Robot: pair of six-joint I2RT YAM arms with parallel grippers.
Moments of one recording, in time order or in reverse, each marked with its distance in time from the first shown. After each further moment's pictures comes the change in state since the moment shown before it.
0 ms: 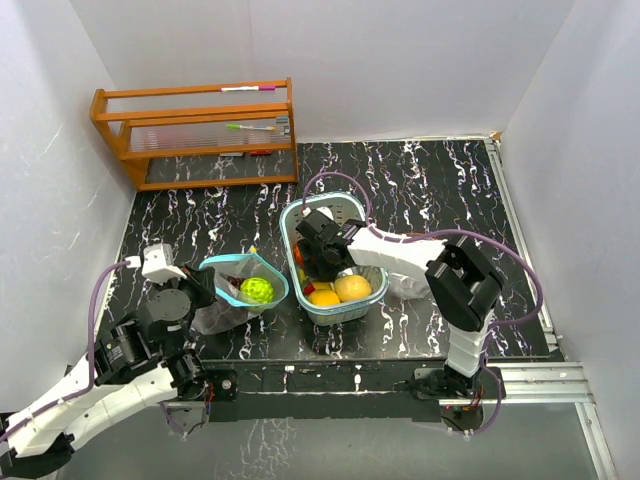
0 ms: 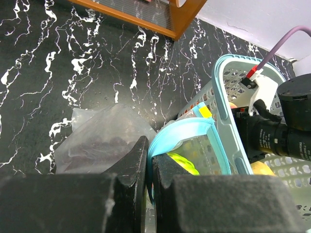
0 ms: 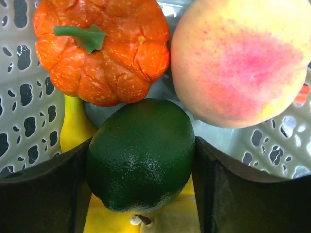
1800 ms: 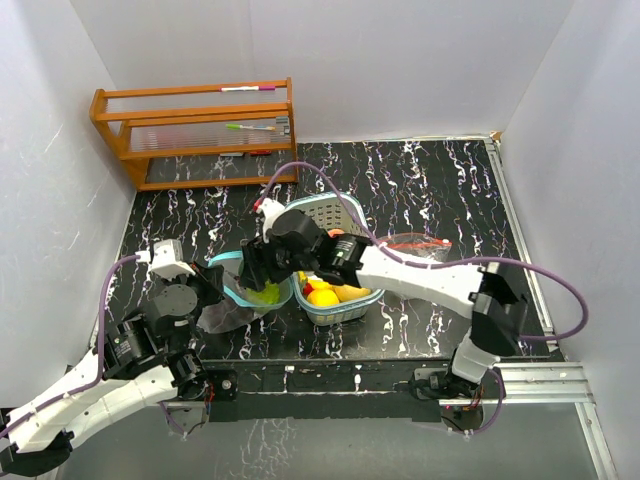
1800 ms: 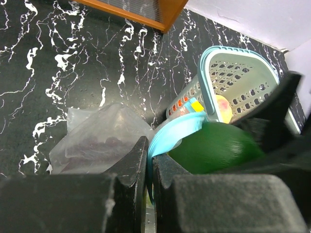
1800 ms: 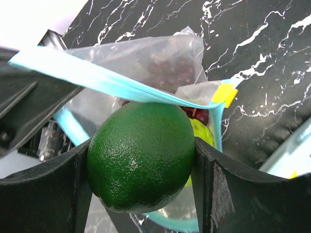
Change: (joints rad) left arm 0.000 0.051 0.000 0.043 0.046 -0.001; right arm 0.229 -0.213 0.062 0.327 -0.297 0.028
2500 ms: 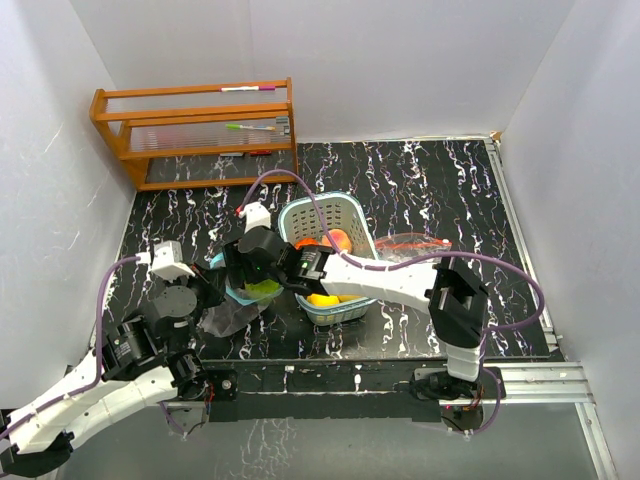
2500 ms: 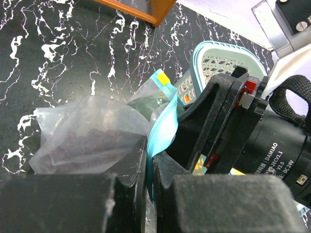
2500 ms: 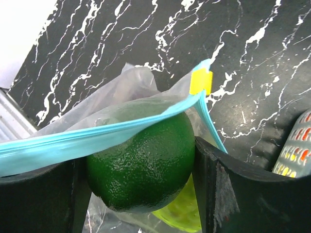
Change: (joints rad) left arm 0.001 -0.012 -0.011 0.006 0.042 -0.049; right arm 0.074 0.239 0.157 0.031 0.343 0.089
